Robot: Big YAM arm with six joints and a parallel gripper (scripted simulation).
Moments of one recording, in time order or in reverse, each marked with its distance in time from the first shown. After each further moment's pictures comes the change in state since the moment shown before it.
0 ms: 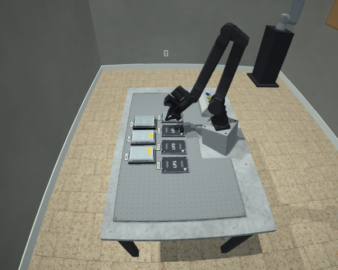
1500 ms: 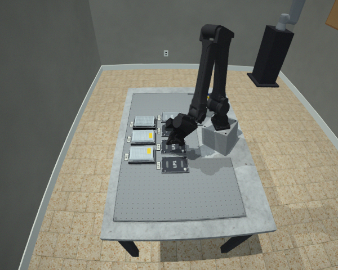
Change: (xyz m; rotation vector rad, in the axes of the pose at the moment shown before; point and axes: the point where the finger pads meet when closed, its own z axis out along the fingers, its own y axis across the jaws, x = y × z) arm -0.004 0.196 -0.001 0.001 0.007 -0.013
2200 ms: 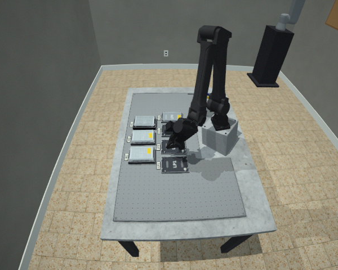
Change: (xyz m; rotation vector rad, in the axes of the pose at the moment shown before) arm -0.003 0.027 0.001 -0.010 -0.004 0.037
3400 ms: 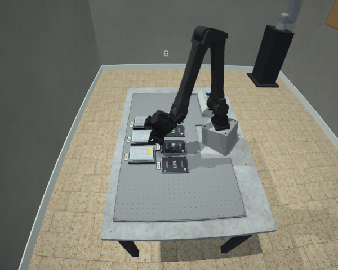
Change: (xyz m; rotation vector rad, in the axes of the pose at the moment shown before) arm -0.075 -0.038 0.065 0.006 0.008 0.037
